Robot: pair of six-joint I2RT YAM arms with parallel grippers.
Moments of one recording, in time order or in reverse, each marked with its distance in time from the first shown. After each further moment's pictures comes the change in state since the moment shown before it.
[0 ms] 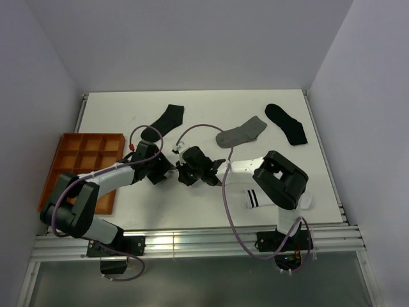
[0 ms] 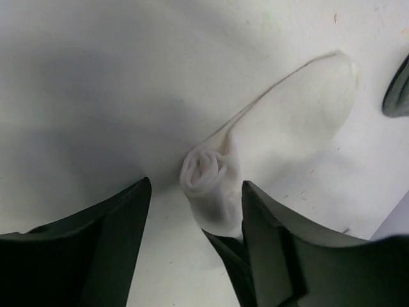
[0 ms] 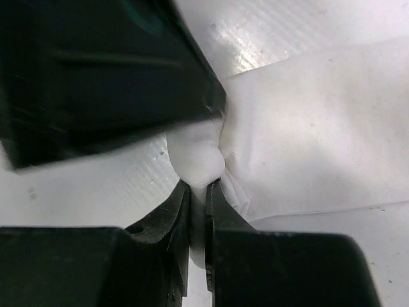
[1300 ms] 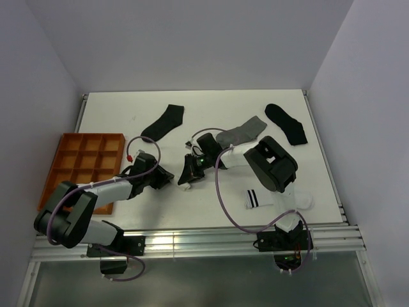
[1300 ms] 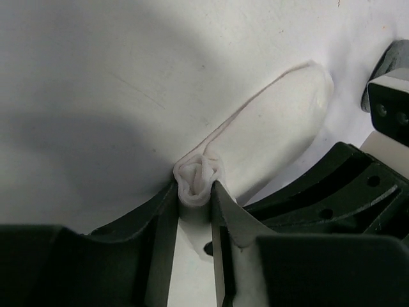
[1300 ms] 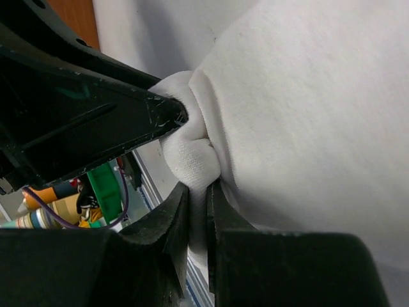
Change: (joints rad) left arm -0.041 -0.107 -0.229 0.233 -0.021 -0.151; right arm -0.260 0.202 0.113 -0.053 -0.765 0.456
